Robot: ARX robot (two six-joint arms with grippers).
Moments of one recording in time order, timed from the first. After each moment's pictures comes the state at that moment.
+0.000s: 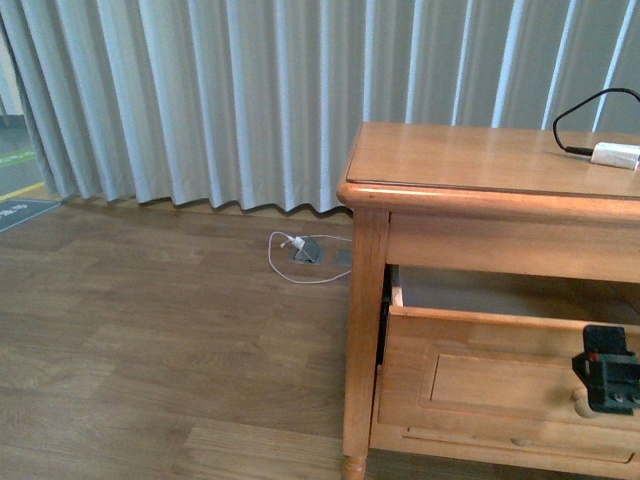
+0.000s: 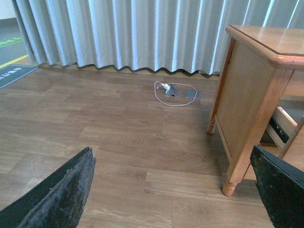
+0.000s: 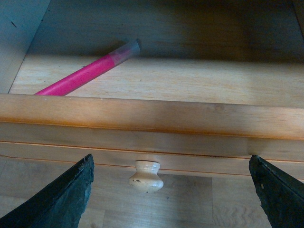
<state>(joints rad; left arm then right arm) 0.00 0.00 0.02 0.00 0.00 0.00 -0.01 1.85 0.74 0.55 -0.03 0.05</state>
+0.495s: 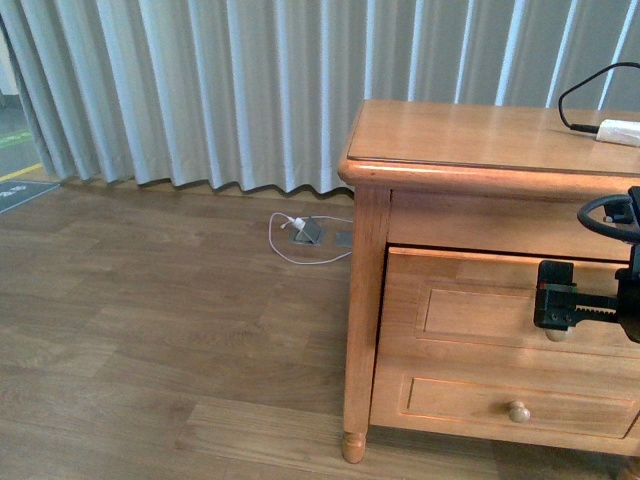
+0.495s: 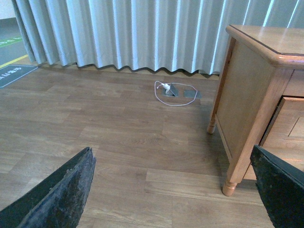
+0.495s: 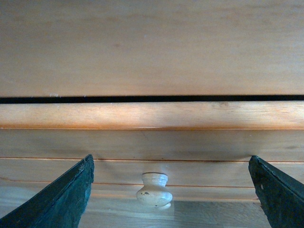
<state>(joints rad) 0.00 0.00 0.02 0.00 0.00 0.00 -0.01 2.05 0.90 0.73 0.02 0.10</state>
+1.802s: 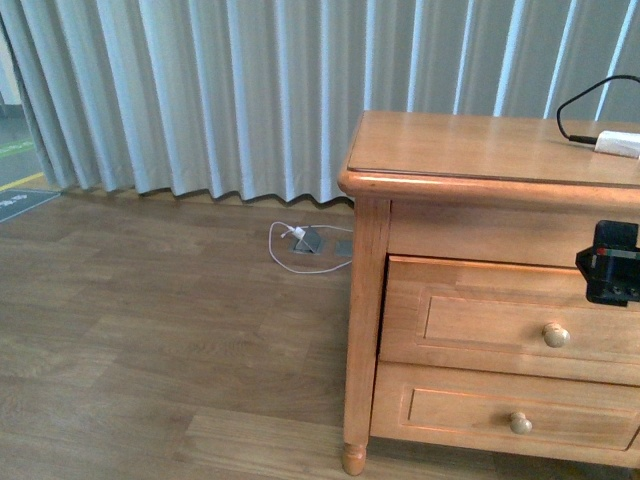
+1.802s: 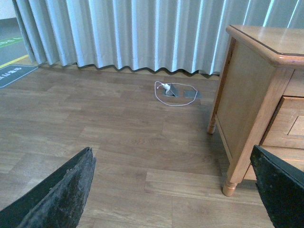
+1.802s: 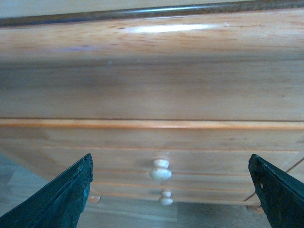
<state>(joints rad) 0.00 0.00 0.02 0.00 0.00 0.00 -0.03 1.73 0.73 0.65 -0.06 0.09</state>
